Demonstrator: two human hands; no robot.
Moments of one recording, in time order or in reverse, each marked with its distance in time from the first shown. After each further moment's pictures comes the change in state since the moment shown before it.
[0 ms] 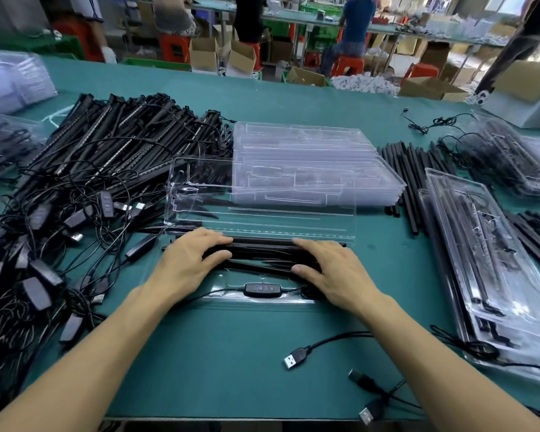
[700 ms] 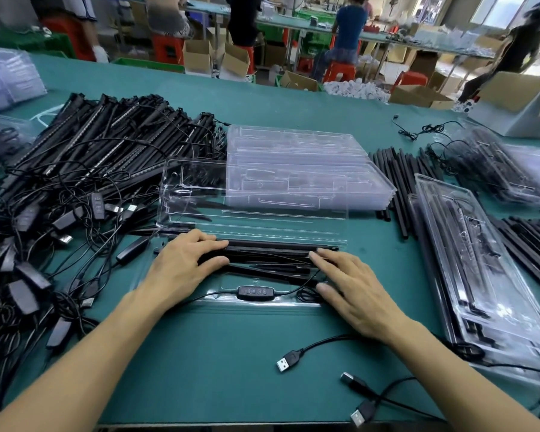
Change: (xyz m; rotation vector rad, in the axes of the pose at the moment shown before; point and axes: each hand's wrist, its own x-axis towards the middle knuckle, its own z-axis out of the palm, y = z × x) left_hand -0.002 -0.002 0.002 0.025 -0.023 -0.013; right_hand -0.046 0.033 -0.006 -0.021 0.066 -0.137
